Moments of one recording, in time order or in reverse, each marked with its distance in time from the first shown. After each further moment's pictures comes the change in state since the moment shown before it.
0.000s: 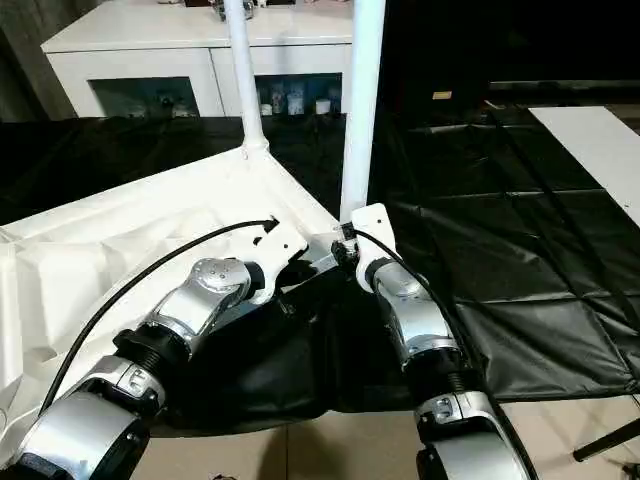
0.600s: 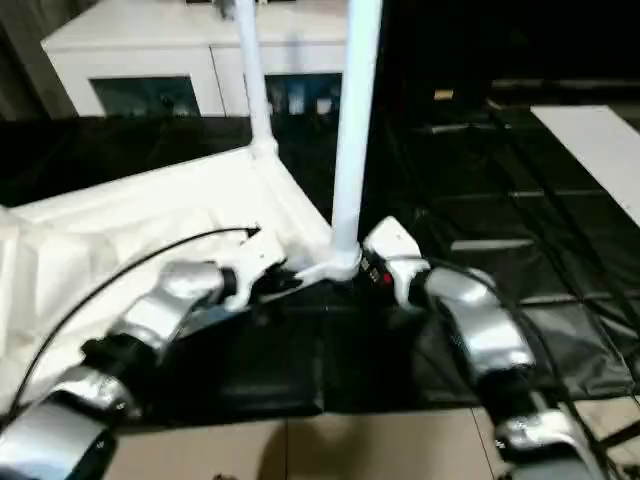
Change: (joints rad) left arm 0.114 0.172 -0.019 -0.142 -0.058 -0.104 -0.323; right arm 0.106 -0.379 0.117 -0.188 0.087 -0.084 0.708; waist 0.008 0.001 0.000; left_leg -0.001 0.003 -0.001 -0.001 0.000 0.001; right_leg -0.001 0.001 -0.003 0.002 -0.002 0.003
